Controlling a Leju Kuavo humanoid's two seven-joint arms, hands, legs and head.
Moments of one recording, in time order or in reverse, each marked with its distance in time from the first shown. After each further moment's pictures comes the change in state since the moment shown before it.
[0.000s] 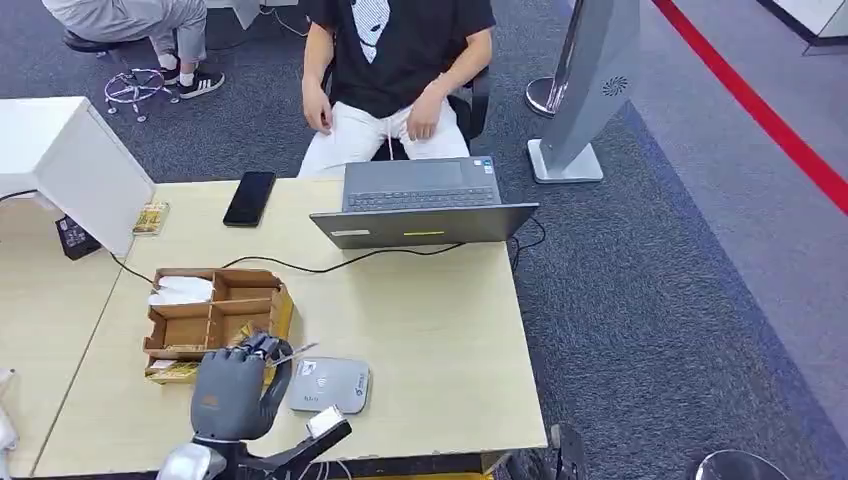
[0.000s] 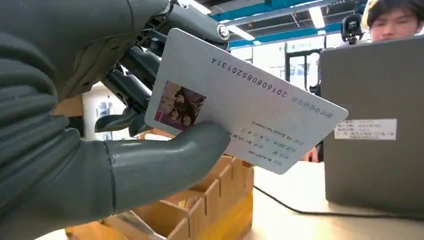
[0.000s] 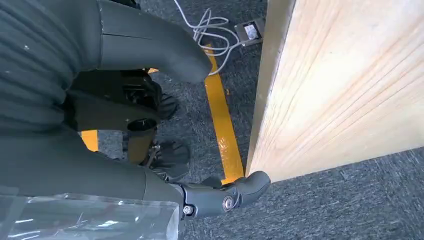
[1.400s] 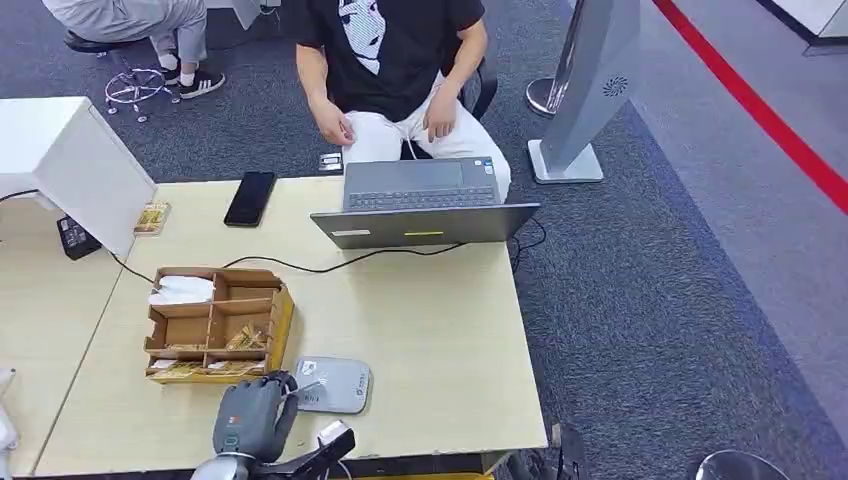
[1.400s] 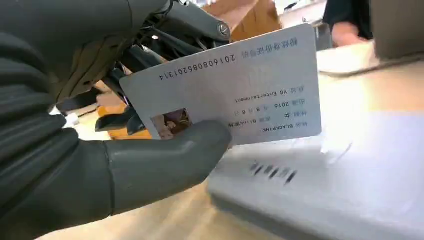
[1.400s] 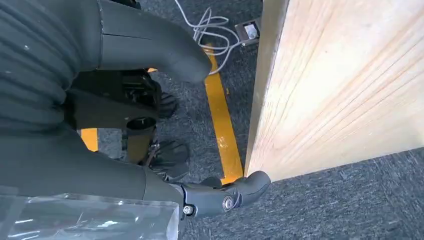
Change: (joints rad) left arm -0.018 -0.021 0.027 0.262 -0.068 -0.029 0.114; right arm 0.002 -0.006 0.020 -0.004 -0.016 0.000 0.006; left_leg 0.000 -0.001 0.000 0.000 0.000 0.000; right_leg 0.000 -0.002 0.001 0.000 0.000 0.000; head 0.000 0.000
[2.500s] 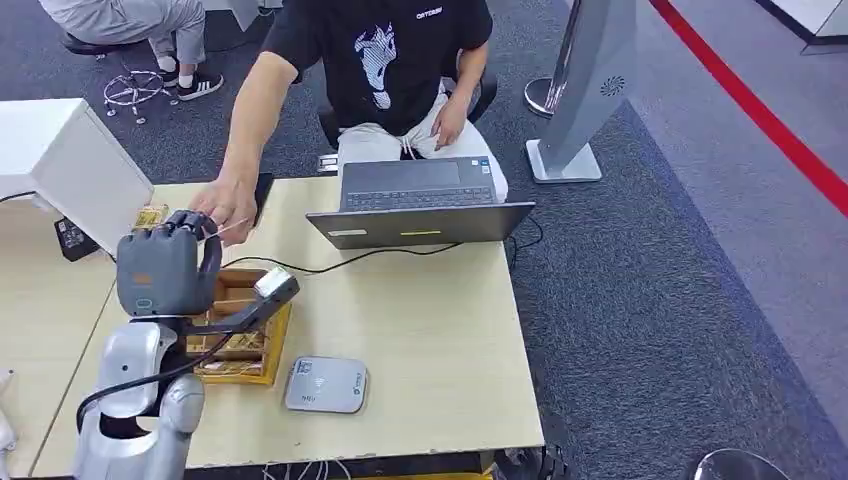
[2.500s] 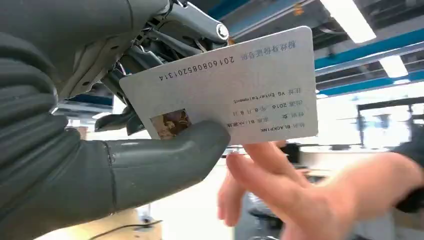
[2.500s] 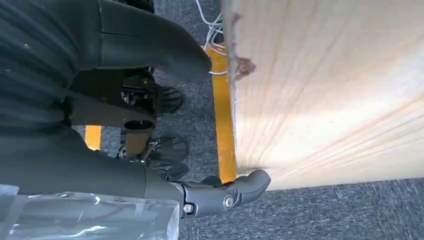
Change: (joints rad) left arm -0.395 0.039 0.096 -0.209 -0.088 -0.106 0.091; right arm -0.026 0.016 0.103 0.001 0.062 0.000 0.048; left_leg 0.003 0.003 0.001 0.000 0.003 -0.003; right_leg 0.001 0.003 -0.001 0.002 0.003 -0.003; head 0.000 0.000
